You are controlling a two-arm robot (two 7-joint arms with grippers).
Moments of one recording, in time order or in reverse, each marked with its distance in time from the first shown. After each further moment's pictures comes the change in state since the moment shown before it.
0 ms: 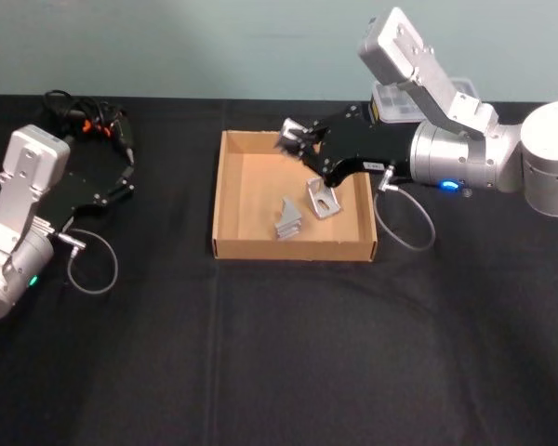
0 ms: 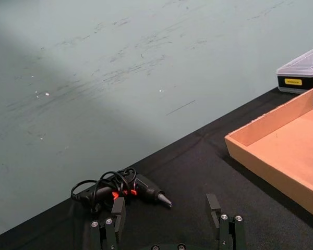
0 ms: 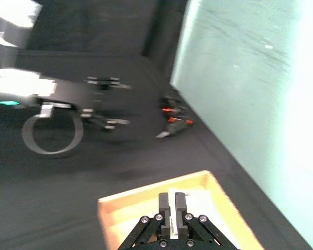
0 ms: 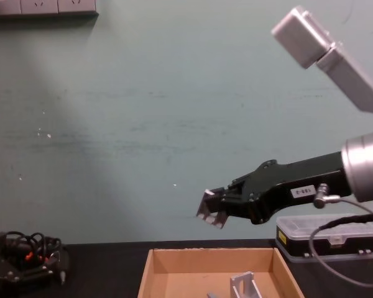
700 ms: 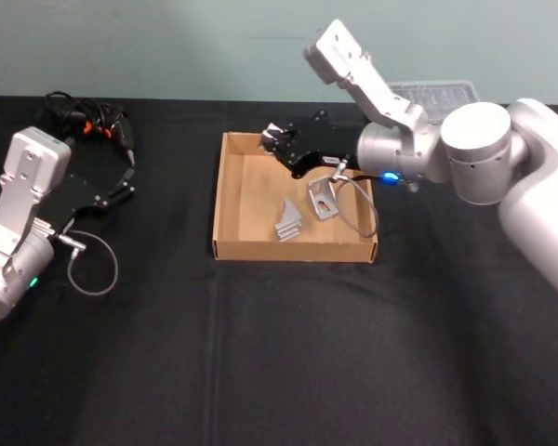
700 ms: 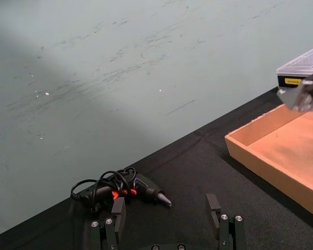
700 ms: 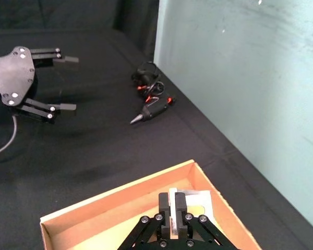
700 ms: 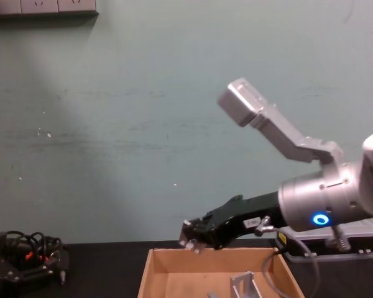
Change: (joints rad) left arm 0.000 0.000 0.000 0.000 0.000 0.000 0.000; right arm 0.133 -0.254 -0.026 0.444 -0.099 -0.070 -0.018
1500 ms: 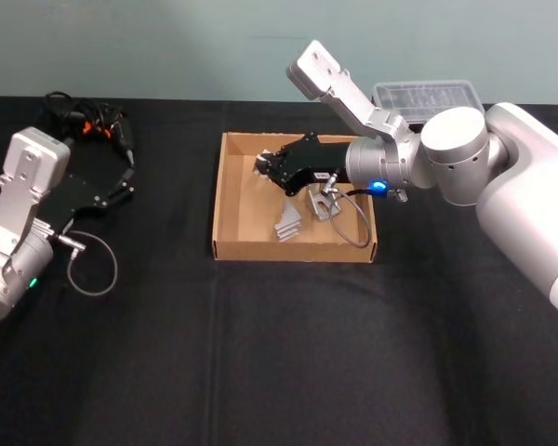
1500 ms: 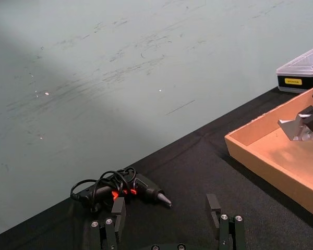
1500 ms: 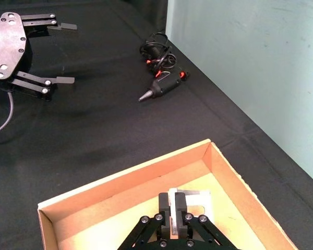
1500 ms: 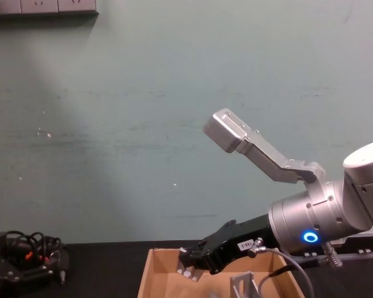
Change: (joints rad) left arm 0.000 0.000 0.000 0.000 0.000 0.000 0.000; right arm 0.048 -0.085 0.005 0.180 -0.055 0.003 0.074
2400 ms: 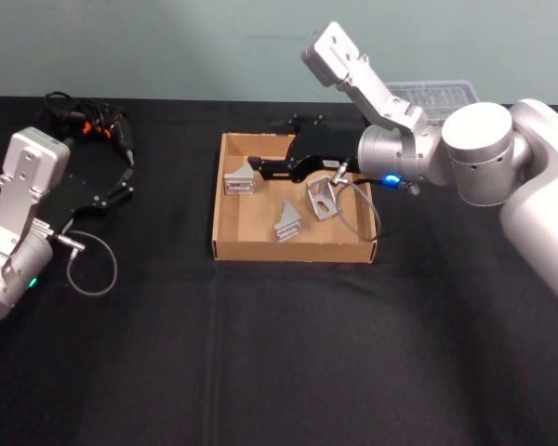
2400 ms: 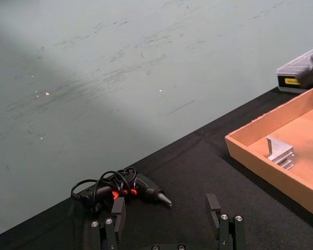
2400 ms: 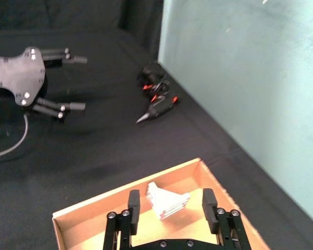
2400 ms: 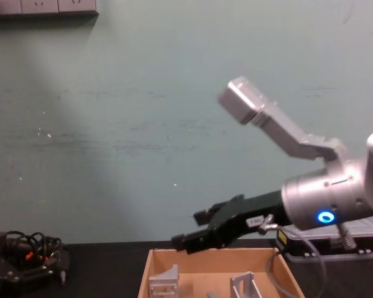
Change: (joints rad) left arm 0.000 0.000 0.000 0.000 0.000 0.000 0.000; right arm -0.083 0.076 0.055 -0.223 -0.001 0.039 -0.031
